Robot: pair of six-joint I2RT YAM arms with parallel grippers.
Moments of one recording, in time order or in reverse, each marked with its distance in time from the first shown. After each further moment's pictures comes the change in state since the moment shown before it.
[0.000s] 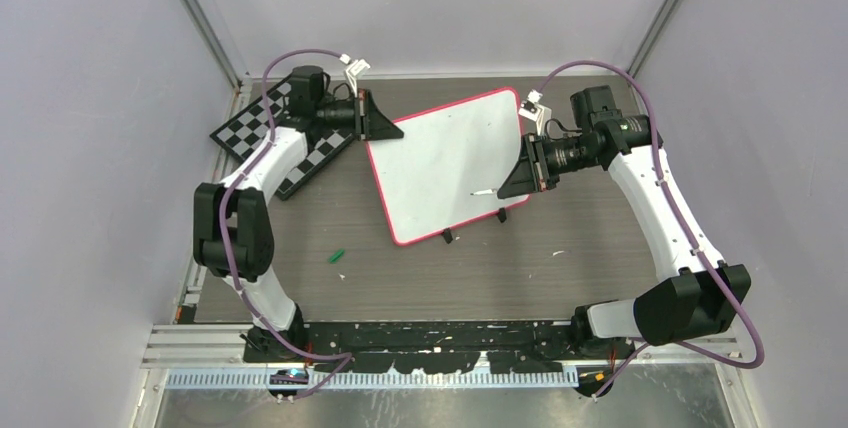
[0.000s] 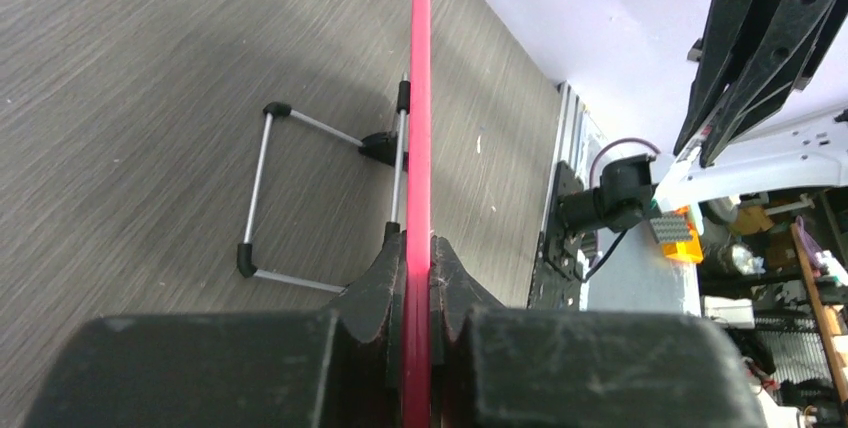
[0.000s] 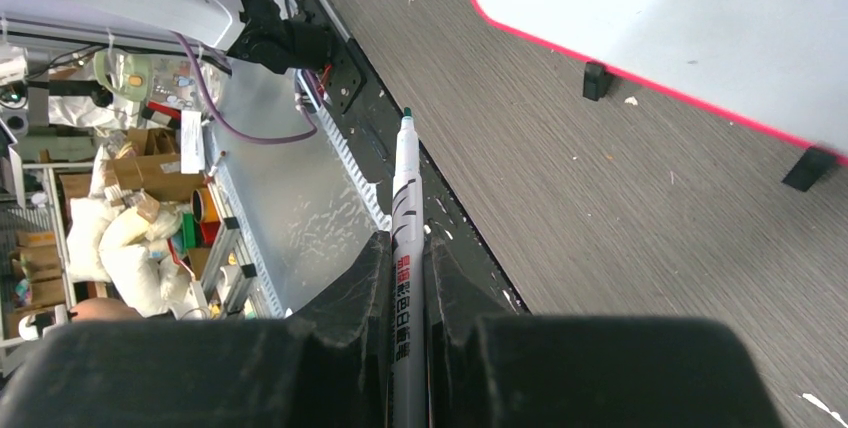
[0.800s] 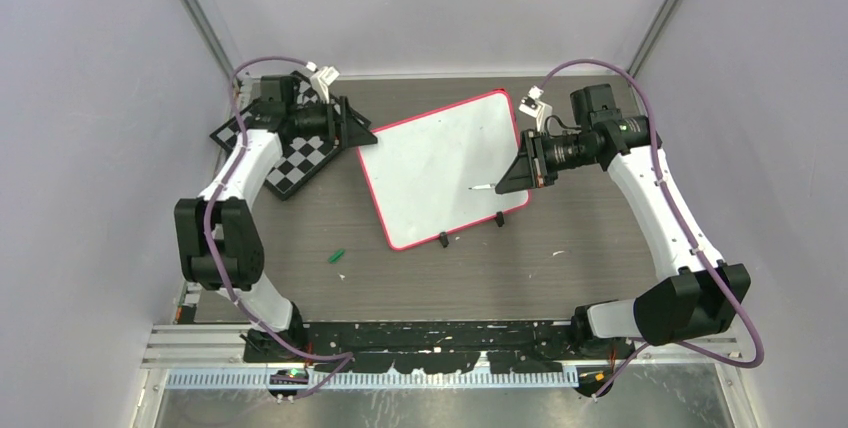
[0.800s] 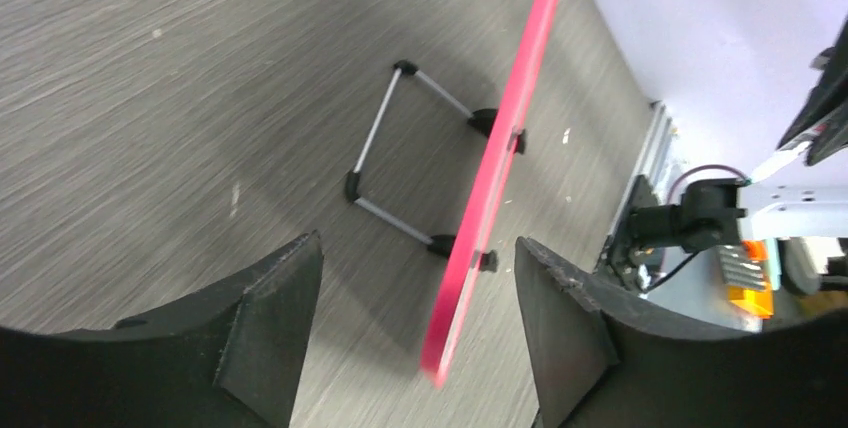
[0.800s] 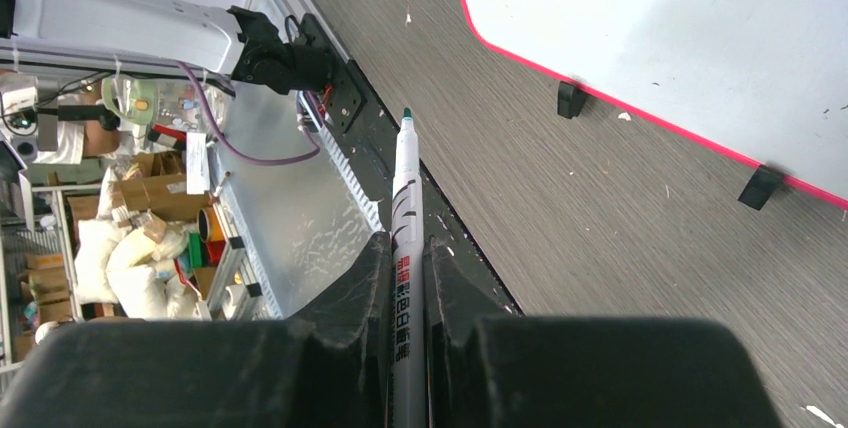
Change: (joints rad) left arm 0.140 -0.084 -0.031 -0.252 -0.154 0.187; right arm 0.001 0.000 -0.012 0.067 0.005 0.069
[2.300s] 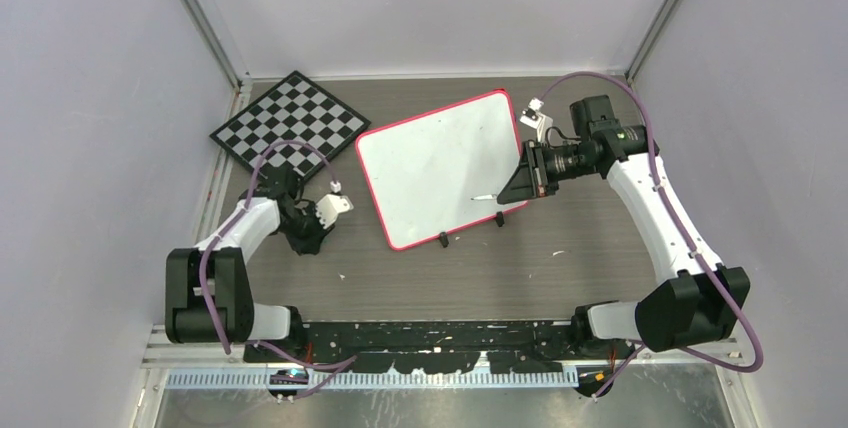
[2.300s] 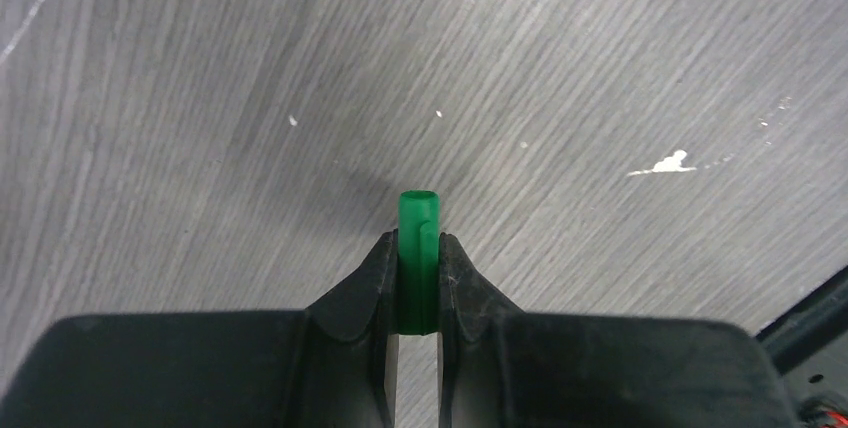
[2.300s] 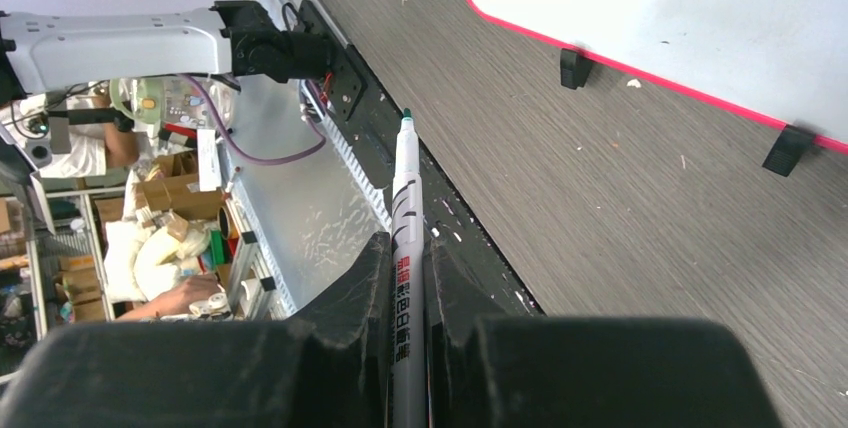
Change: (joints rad) left arm 0.047 -0.291 -0.616 -0.365 -0.635 1.074; right arm -0.015 -0.030 -0.086 0.000 -0.009 0.008
